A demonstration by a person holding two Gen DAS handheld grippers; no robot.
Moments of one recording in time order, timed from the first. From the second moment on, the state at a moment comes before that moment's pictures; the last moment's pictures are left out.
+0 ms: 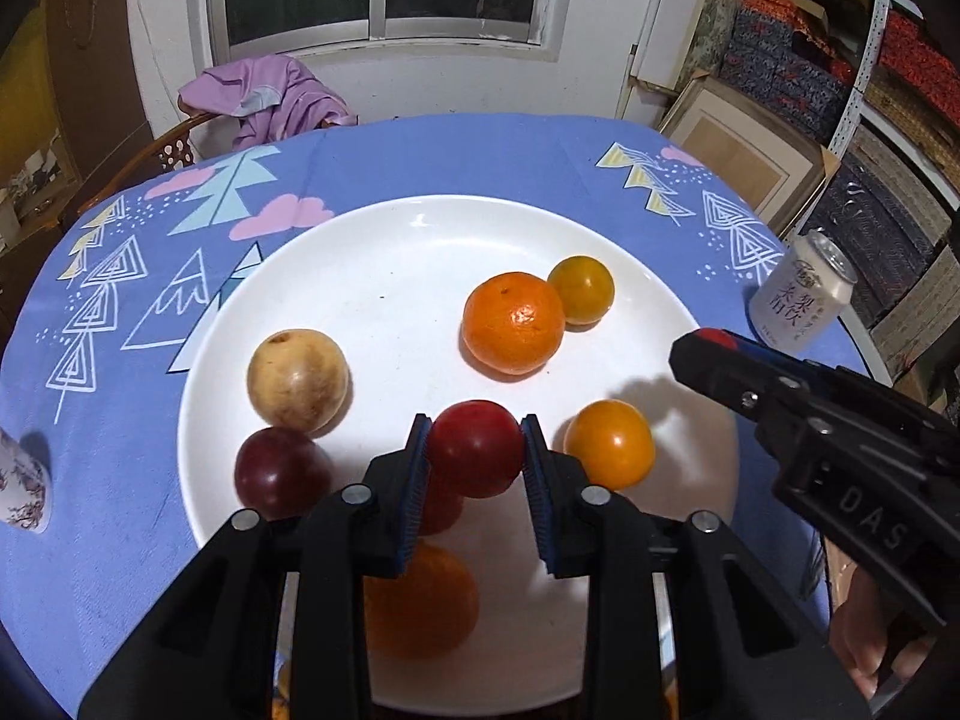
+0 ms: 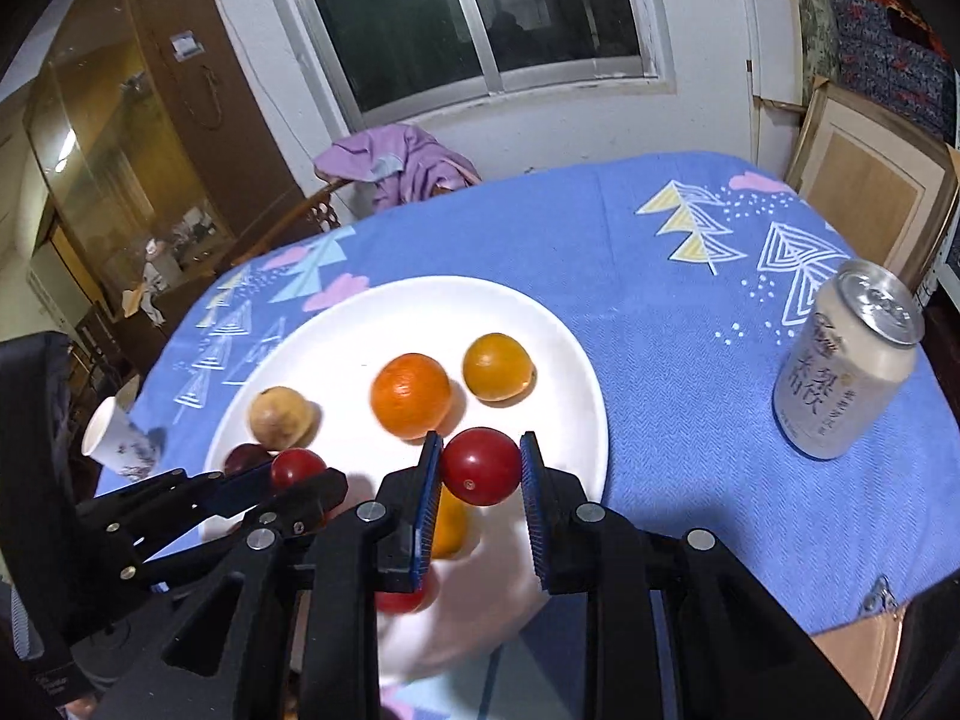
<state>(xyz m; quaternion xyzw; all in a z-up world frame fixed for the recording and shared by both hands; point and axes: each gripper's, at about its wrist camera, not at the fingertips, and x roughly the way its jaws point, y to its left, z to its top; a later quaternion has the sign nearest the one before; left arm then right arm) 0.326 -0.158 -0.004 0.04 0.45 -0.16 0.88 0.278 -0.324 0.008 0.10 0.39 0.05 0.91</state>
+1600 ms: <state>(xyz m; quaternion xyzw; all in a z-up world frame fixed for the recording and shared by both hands) 0.129 -0.101 -0.026 0.09 0.39 -0.18 0.90 0.049 -0.286 0.005 -0.01 0.31 0.05 0.95</state>
